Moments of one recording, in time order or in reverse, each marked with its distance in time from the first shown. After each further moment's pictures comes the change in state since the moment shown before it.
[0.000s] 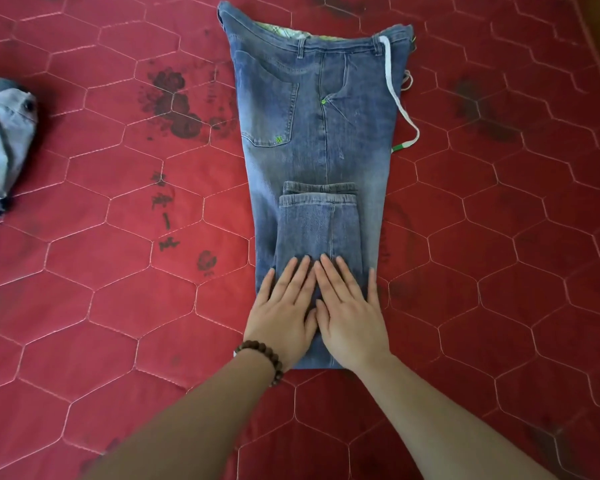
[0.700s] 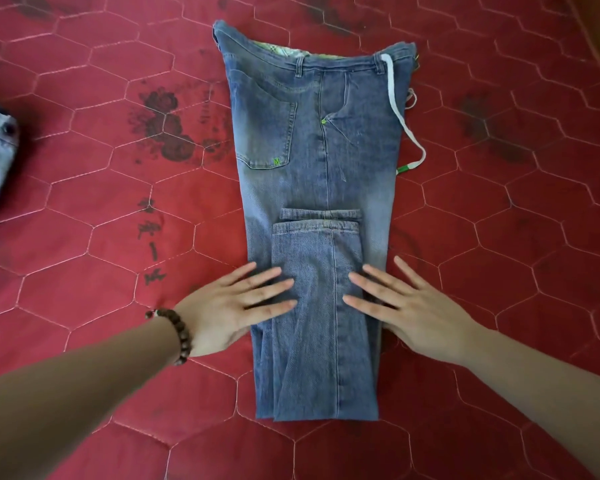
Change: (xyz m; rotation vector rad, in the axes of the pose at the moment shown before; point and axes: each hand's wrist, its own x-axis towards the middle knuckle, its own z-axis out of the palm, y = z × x) left_hand 0.048 -0.119 -0.044 0.183 -0.018 0.672; right_hand 0.049 0.122 -0.045 -0.277 -0.099 -0.602
